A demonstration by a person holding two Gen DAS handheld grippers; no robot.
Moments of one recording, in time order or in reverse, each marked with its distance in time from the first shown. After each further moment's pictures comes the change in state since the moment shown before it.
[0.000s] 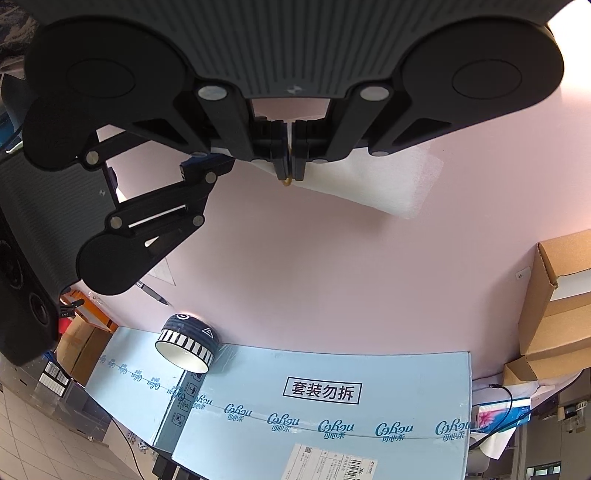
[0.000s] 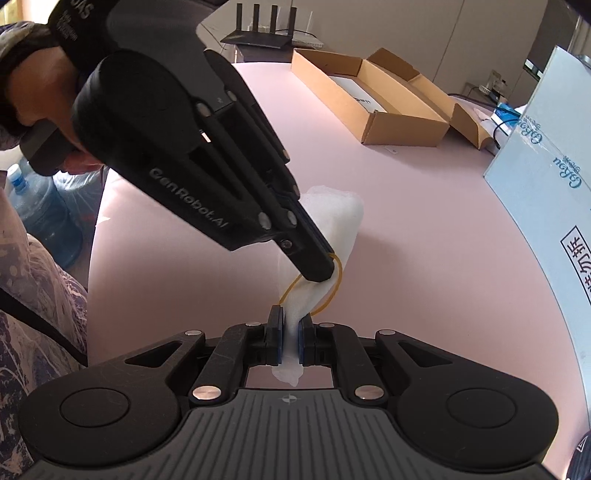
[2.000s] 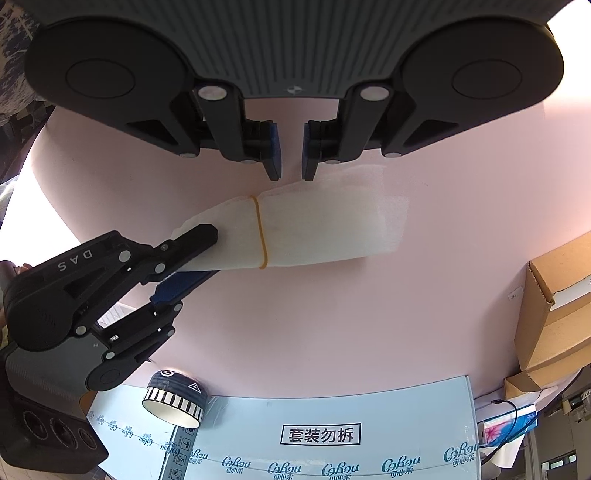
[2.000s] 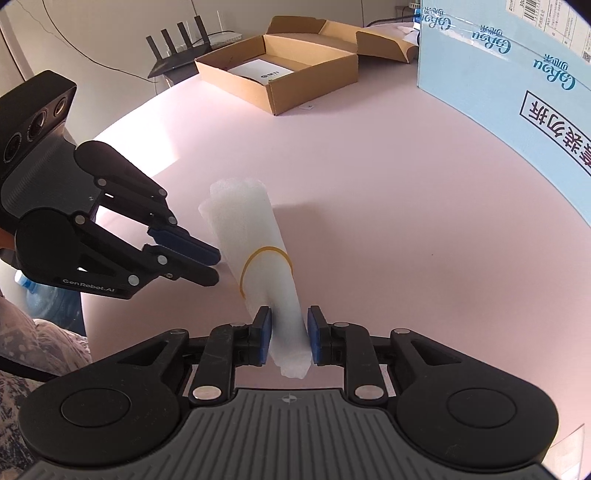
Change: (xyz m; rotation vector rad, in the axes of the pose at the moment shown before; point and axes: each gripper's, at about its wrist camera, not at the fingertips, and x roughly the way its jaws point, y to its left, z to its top) left arm 0.014 -0.001 -0.013 0.097 0.129 0.075; right arm -0.023 -0.077 -0.026 0.419 0.039 0.052
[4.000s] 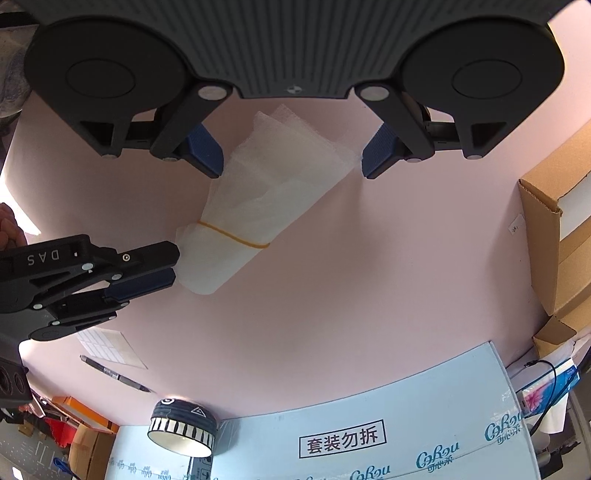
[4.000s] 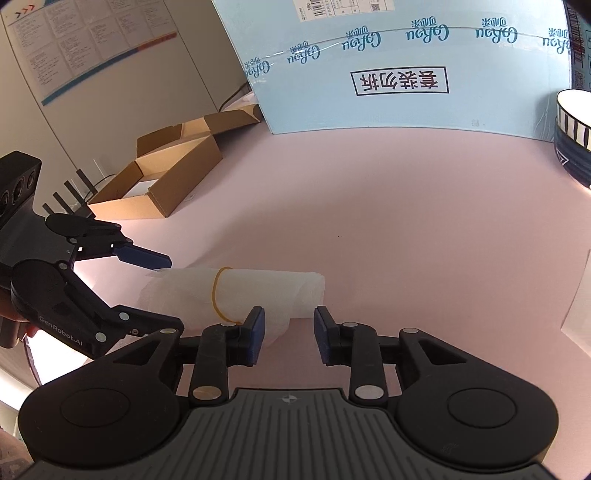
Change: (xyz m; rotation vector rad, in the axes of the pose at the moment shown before) left arm 0.023 0.031 0.046 0.164 0.058 -0.012; right arm -0.009 -0.010 -0.059 0.509 -0.357 -0.195
